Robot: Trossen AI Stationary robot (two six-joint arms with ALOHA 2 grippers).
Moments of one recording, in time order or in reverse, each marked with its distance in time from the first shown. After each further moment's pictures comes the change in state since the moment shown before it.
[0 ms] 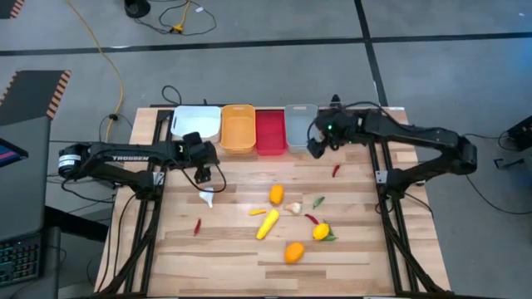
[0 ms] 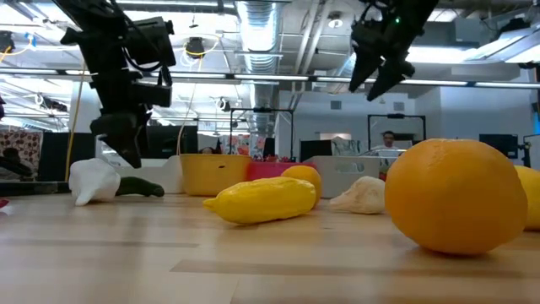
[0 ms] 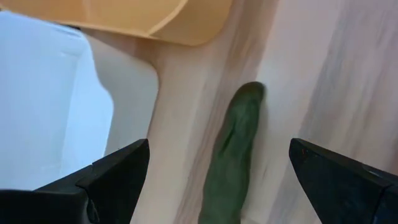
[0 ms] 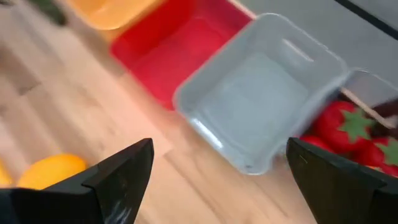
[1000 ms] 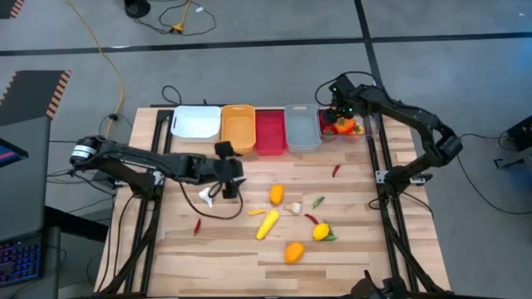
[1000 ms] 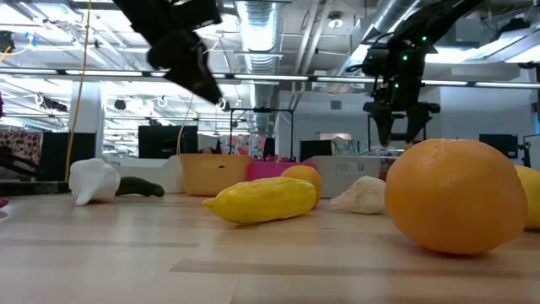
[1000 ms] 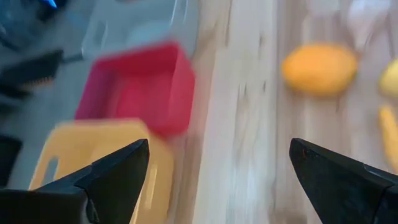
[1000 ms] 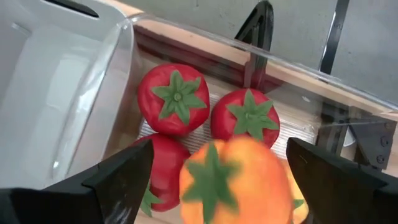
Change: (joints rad) left arm -0.339 0.151 0.287 0.231 -0.057 -0.007; right arm -0.563 0.203 0.000 -0.044 -0.003 -0.046
